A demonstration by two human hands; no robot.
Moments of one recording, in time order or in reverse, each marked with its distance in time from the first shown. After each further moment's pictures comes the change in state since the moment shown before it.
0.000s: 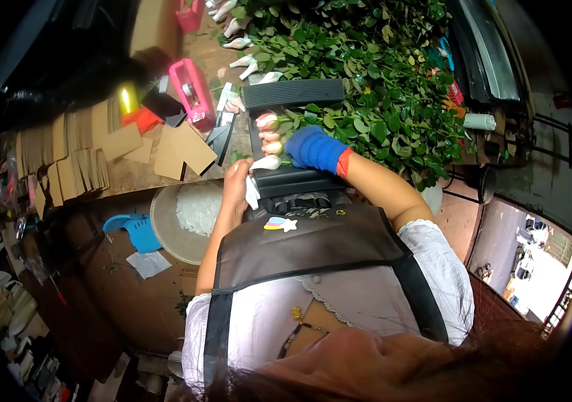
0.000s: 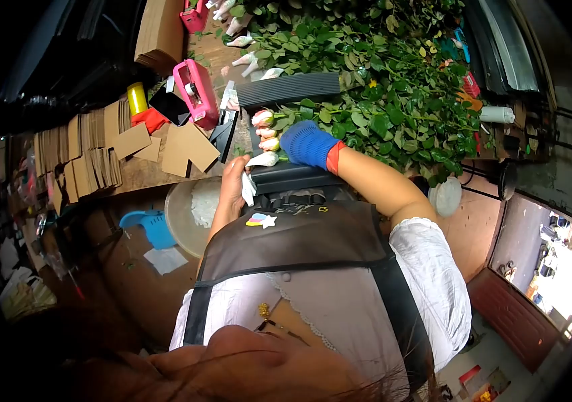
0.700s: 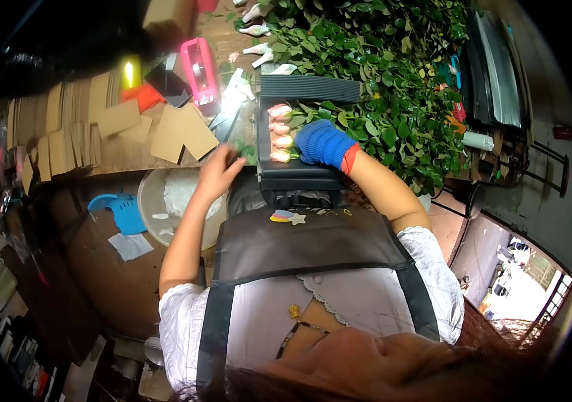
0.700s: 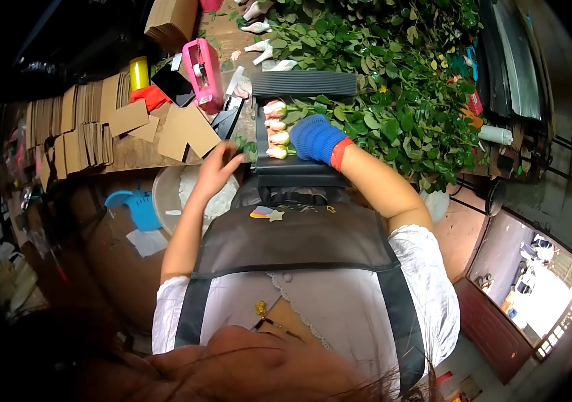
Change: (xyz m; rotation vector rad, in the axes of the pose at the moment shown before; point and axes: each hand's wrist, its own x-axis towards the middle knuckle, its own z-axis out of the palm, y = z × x) left_hand 0.003 0.043 -0.054 1.165 -0.123 0.380; right_hand -0.003 0.000 -0.022 -0.072 -0.112 -0.022
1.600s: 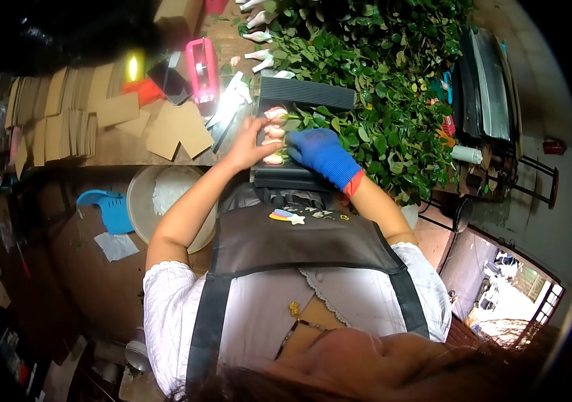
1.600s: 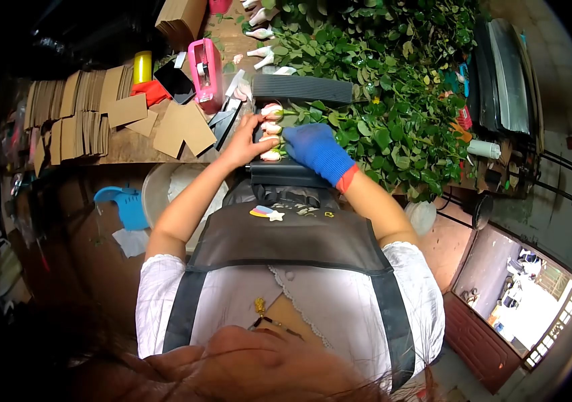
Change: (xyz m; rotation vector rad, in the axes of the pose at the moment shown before) left_hand 0.072 0.028 0.054 -0.175 -0.008 0.333; right_hand -0.013 -0.004 0.031 0.215 0.534 0.138
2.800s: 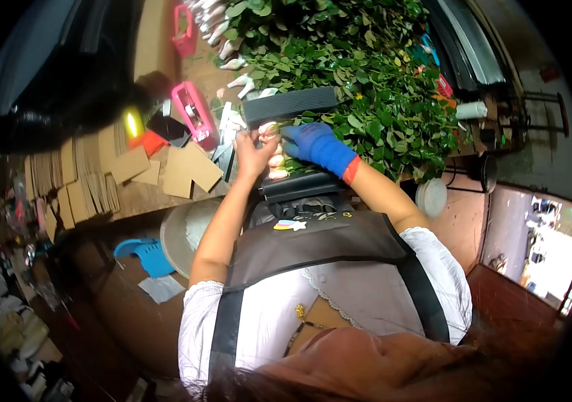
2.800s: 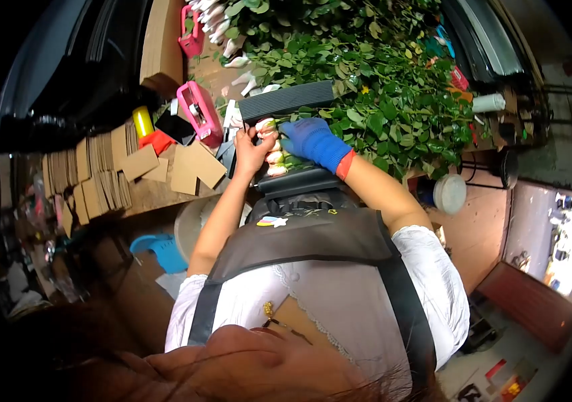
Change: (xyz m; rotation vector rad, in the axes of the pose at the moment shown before) left_hand 0.030 0.016 0.013 0.175 0.361 -0.116; right_hand 0.016 0.015 0.013 0.134 0.213 0.115
